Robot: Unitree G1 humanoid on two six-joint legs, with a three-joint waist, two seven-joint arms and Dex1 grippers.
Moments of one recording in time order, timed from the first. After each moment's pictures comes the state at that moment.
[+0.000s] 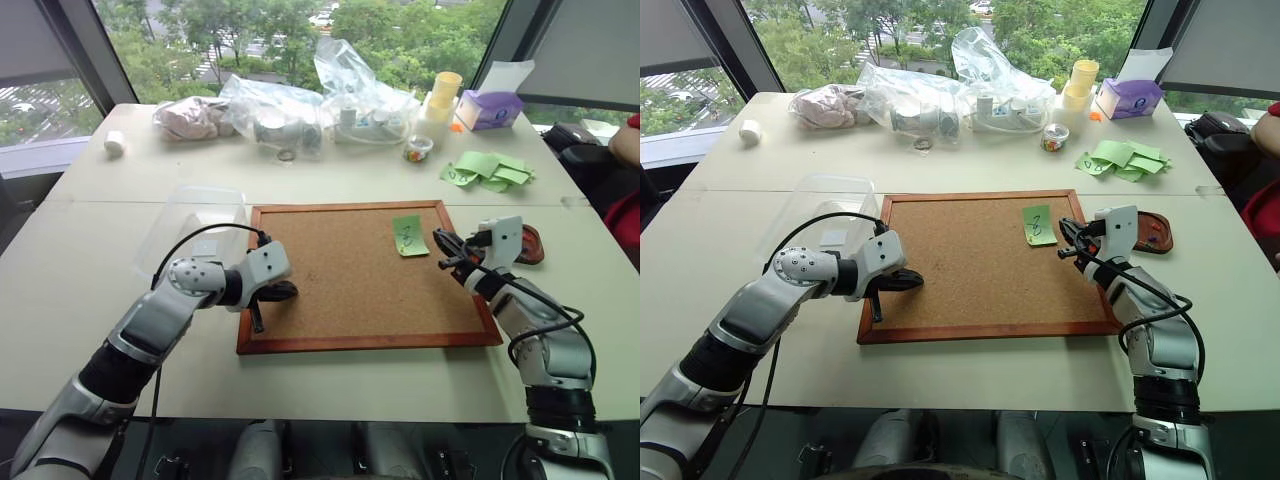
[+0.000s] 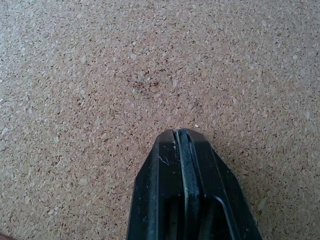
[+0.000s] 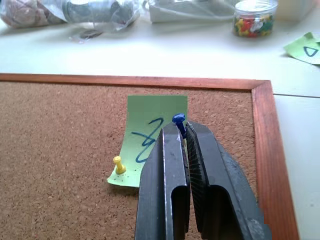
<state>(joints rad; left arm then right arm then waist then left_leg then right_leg) -0.45 0.67 -0.34 -0.24 -0.13 0.67 -0.93 -0.22 -0.40 -0.26 -0.08 0.40 0.44 0.43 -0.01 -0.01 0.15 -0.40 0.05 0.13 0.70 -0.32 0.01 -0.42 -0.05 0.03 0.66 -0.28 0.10</state>
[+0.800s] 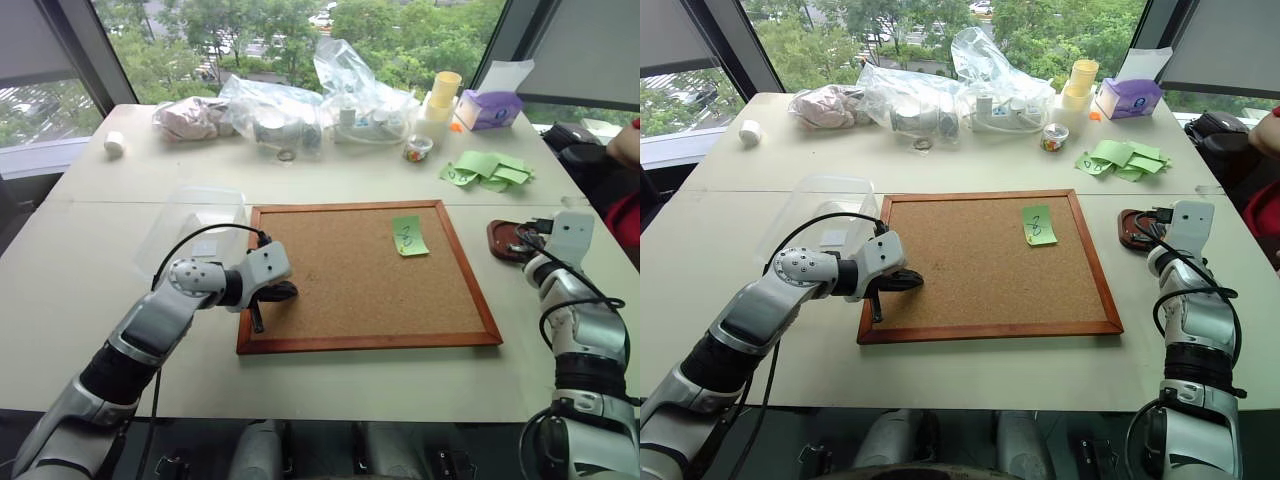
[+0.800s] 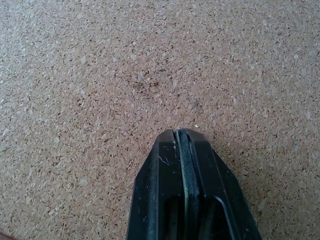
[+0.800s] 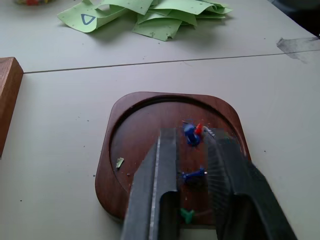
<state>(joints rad) -0.44 0.66 -0.34 -0.25 -0.12 0.67 -0.93 -0.41 -0.53 -0.39 0.33 0.24 0.44 0.15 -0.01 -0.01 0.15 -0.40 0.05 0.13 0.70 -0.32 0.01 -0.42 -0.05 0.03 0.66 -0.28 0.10</state>
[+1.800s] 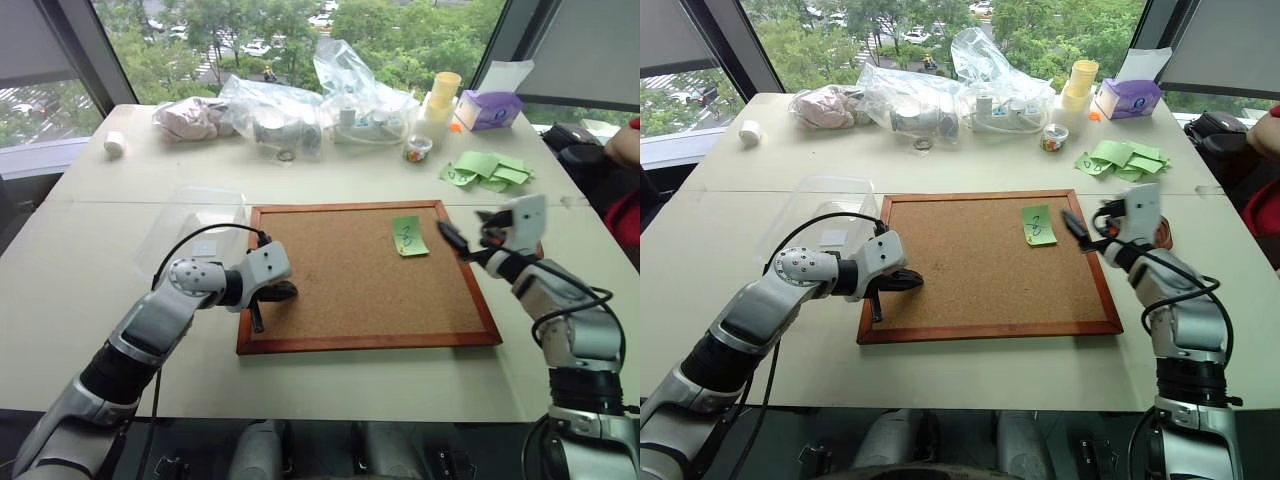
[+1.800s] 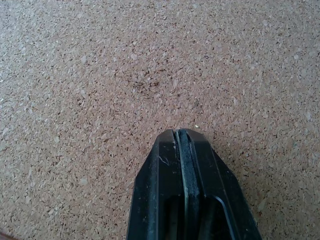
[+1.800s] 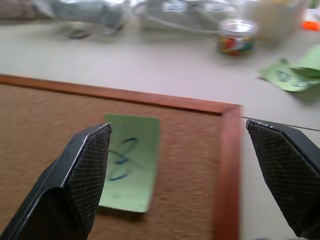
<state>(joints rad) -0.45 0.66 -0.34 -0.25 -0.12 0.68 -0.93 -0.29 -0.52 -0.18 -0.11 0.42 0.52 0.50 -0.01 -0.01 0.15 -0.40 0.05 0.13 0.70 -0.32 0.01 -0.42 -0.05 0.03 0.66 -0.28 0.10</state>
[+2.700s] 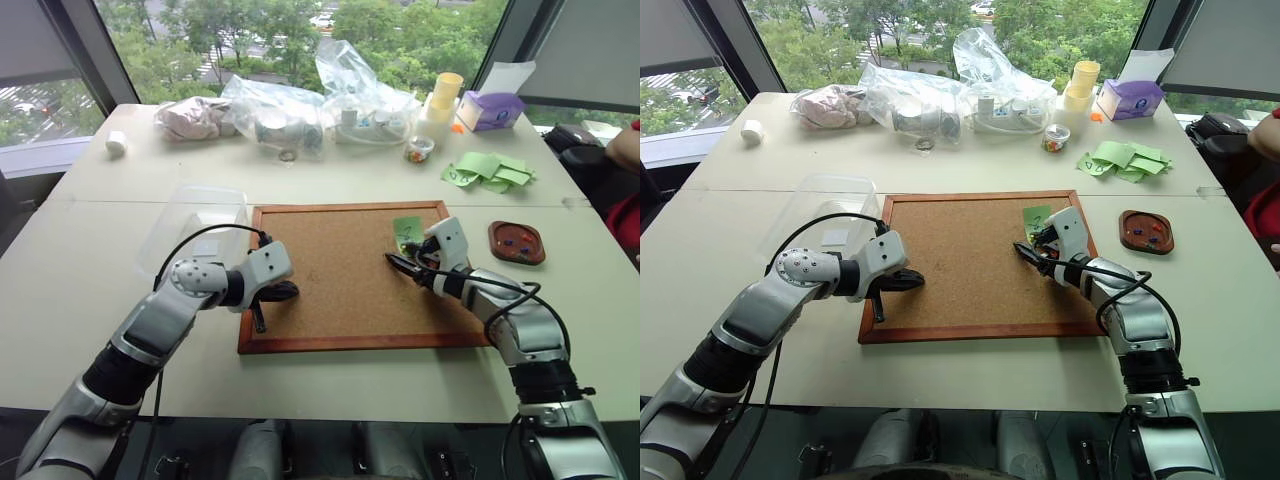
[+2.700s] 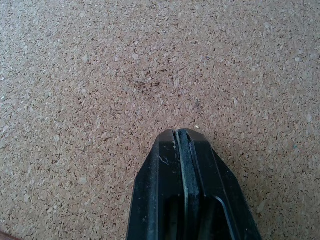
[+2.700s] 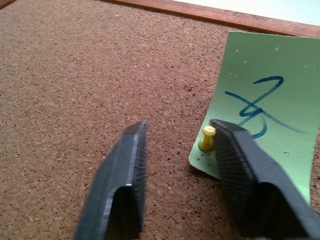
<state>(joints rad) -0.44 0.65 -0.34 -0.25 -0.12 0.69 -0.92 -0.36 -0.48 -0.01 0.07 0.30 0.52 0.57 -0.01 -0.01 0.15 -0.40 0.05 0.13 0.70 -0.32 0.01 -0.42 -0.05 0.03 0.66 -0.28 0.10</state>
